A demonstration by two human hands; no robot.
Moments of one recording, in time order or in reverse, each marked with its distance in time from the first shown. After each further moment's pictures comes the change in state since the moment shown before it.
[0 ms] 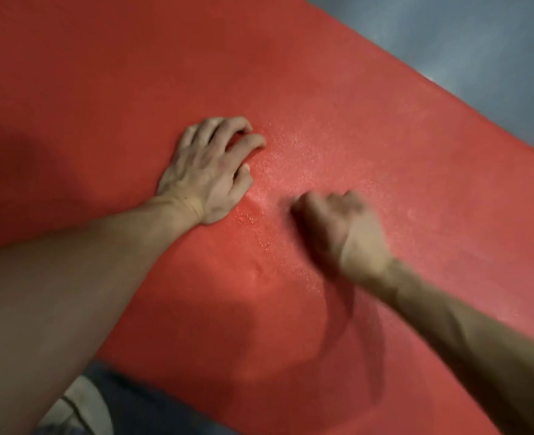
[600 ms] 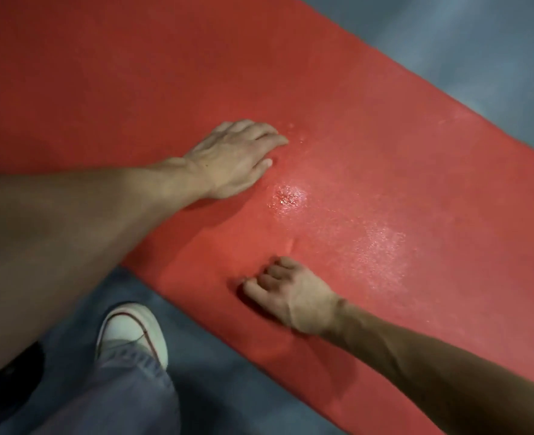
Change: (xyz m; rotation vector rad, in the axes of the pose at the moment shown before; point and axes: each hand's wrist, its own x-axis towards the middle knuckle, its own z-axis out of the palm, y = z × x) left_hand -0.034 -0.012 -0.075 0.005 -0.272 0.091; right_hand -0.062 -0.119 0.031 0.045 -0.199 -0.531
